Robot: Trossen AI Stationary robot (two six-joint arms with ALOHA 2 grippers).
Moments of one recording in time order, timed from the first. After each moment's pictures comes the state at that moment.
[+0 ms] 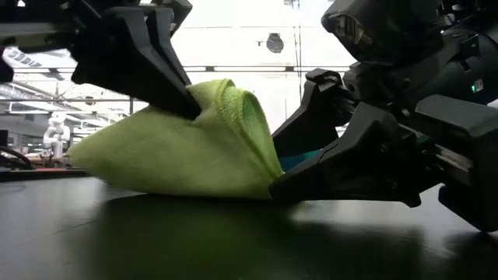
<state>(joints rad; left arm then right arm) -0.64 1.87 1.15 -0.23 -0.63 0.03 0.58 2.06 0.88 0.58 0.62 -0.14</state>
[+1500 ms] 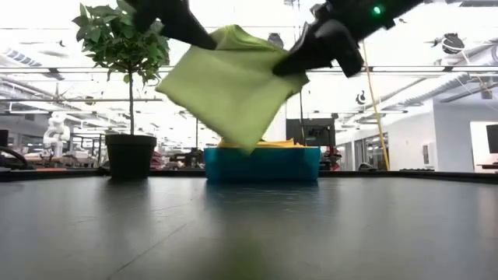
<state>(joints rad) -0.37 1.45 1.01 -0.26 -0.81 0.17 0.37 1.57 0.88 0.10 0.79 -0.29</state>
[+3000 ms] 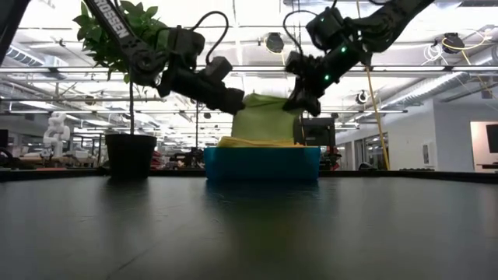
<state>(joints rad) 0.49 1.77 0.87 0.77 -0.26 0.36 -0.49 1.49 0.88 0.12 0.34 -0.80</state>
